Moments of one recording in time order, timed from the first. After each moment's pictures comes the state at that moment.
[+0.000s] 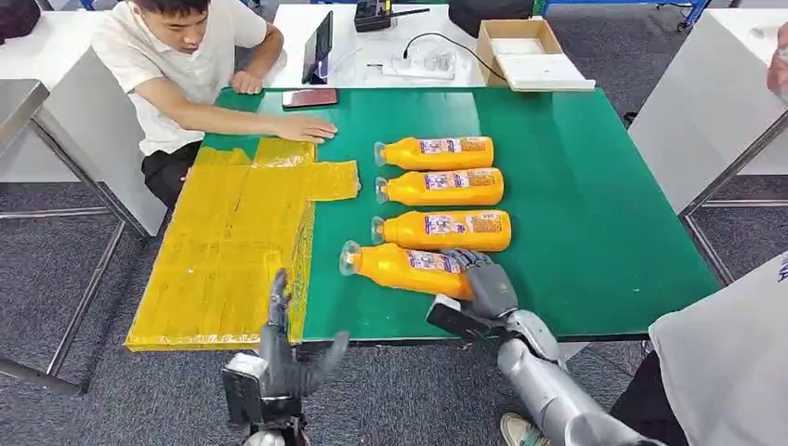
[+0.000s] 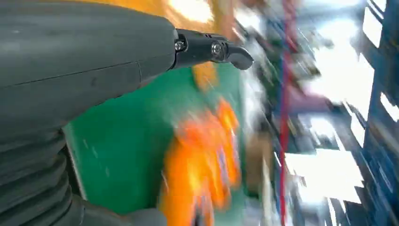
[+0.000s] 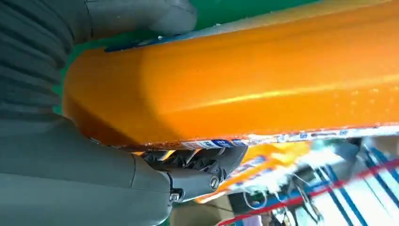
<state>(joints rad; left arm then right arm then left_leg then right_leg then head) 0.03 -0.19 -0.45 -1.30 0.23 0.53 -0.59 -0.42 0.01 0.24 -0.59 0.65 -0.30 -0.50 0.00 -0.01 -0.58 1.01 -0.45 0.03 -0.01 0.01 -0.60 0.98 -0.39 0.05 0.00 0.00</state>
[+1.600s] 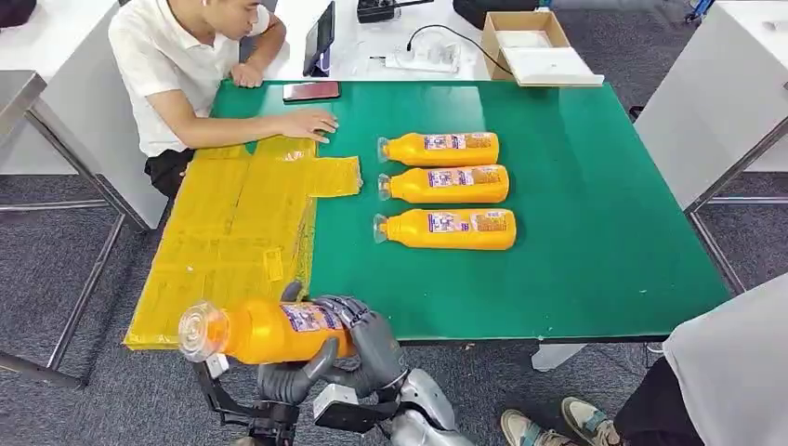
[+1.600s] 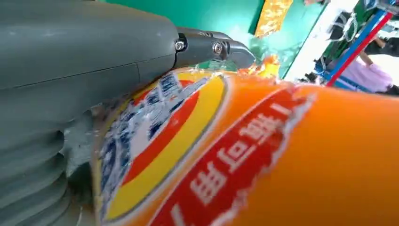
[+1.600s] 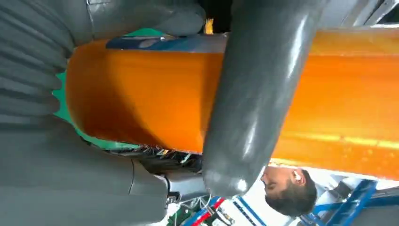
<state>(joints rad) 0.09 -0.14 -0.48 -1.44 0.56 0.20 -0.39 -0.23 0.20 0.63 -0.86 0.47 -0.42 -0.58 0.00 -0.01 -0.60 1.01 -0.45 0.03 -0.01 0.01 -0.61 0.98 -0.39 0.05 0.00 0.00</state>
